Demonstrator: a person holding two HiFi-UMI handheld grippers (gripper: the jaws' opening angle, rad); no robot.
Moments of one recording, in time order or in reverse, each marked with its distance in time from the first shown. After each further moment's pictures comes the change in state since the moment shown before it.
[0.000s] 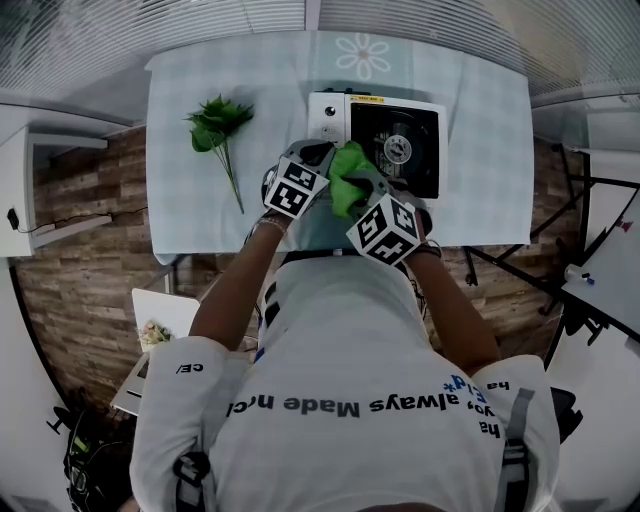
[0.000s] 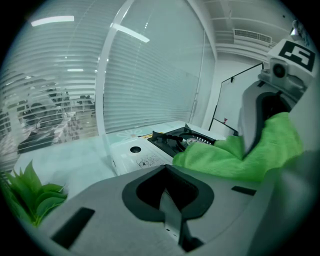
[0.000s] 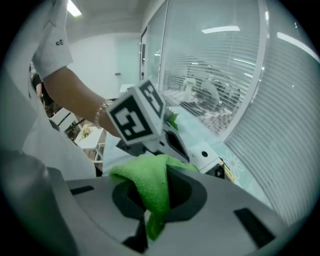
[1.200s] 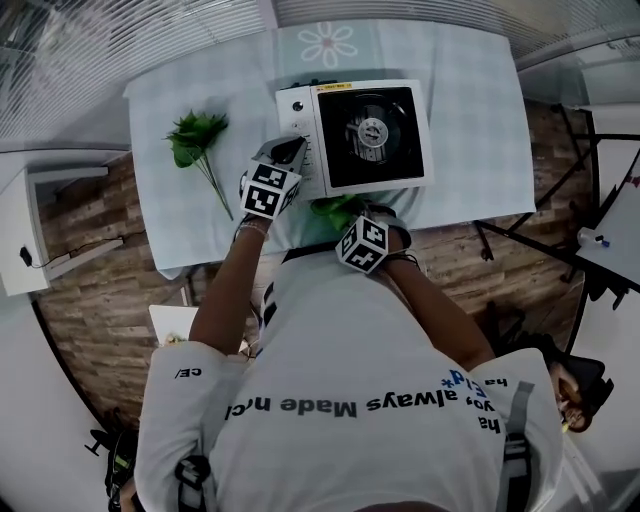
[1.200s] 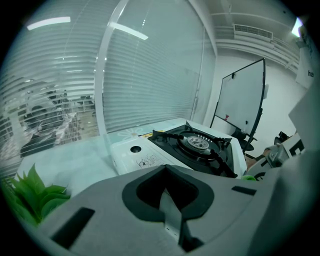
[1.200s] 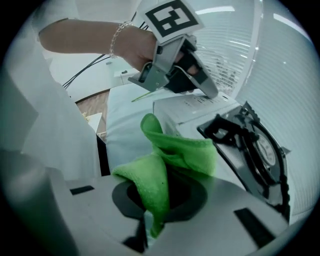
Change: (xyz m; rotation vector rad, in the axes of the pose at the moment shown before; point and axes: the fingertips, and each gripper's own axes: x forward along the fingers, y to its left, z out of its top) left arm -0.002 0.003 -0.004 0.015 0.035 0.021; right arm 0.054 0.077 -0.126 0.110 0.156 0.009
